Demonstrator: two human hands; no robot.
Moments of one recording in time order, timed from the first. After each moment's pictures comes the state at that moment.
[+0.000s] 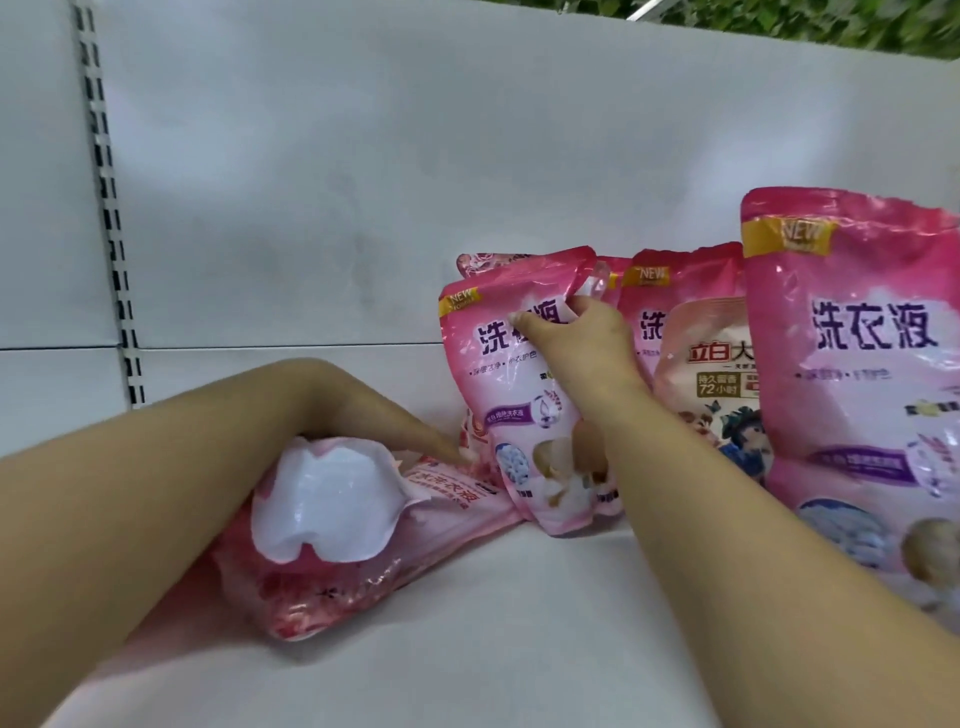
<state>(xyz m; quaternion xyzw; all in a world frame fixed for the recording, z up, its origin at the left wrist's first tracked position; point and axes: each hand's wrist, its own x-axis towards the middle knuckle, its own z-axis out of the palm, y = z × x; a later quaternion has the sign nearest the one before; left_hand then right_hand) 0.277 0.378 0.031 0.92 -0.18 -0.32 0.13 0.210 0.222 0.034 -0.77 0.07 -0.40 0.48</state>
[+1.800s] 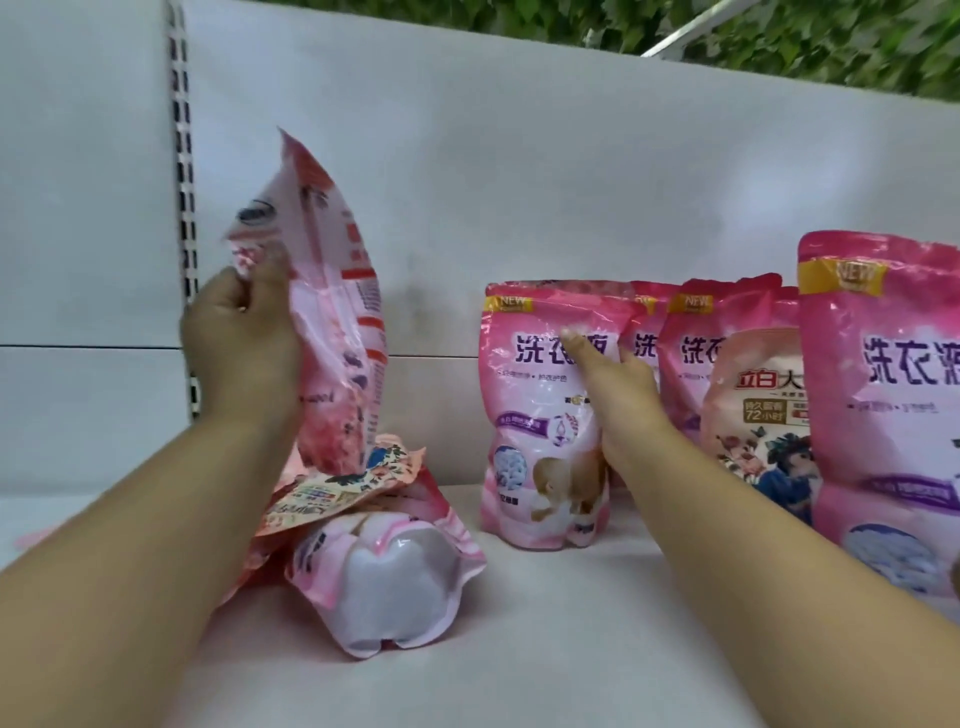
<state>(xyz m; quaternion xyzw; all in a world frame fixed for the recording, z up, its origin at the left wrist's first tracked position) 0.283 0.445 0.035 0.48 -0.18 0.41 0.75 0.221 0.233 0.021 -0.63 0.10 -0.36 0.68</state>
